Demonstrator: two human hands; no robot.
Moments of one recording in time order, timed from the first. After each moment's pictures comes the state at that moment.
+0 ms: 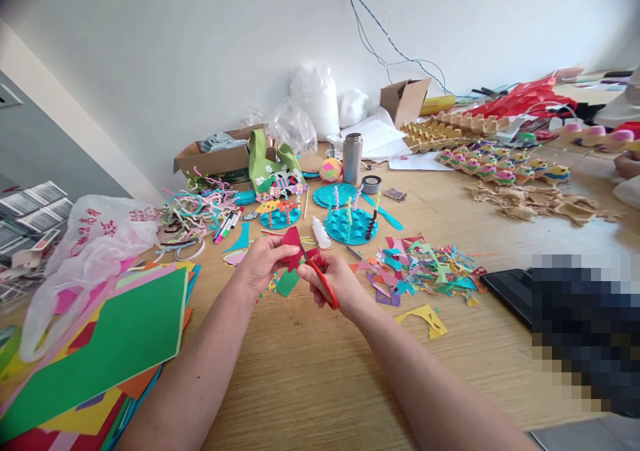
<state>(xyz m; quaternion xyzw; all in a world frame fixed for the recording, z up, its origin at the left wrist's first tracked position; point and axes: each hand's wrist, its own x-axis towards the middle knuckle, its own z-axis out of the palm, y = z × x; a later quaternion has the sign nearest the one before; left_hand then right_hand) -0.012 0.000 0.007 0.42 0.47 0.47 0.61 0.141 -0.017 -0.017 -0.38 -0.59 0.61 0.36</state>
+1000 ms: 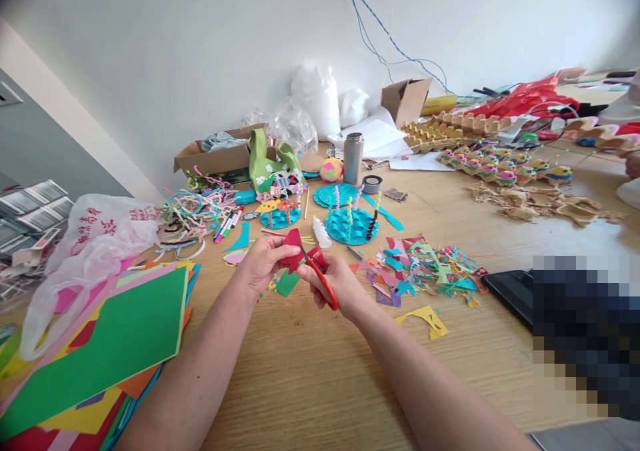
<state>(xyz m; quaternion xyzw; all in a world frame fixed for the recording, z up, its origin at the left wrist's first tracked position) -0.012 0.001 0.006 0.42 0.48 0.46 0.61 0.140 -0.018 -0.019 -0.38 -0.59 0.61 0.36</state>
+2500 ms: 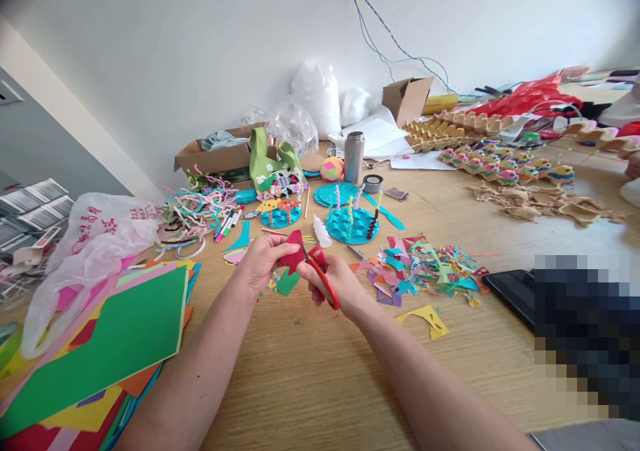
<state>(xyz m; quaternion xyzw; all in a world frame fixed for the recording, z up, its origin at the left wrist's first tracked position) -0.014 0.002 0.004 0.43 0.49 0.47 0.60 0.140 -0.018 -0.015 -0.40 -0.59 0.61 0.35</state>
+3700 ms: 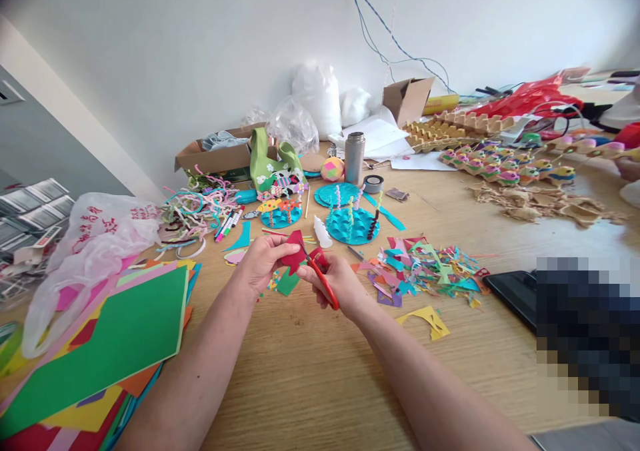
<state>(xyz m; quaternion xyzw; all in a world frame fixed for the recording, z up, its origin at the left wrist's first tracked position) -0.015 0.003 0.003 0.42 0.50 0.47 0.60 0.140 -0.015 -0.025 -0.40 -0.57 0.62 0.37</state>
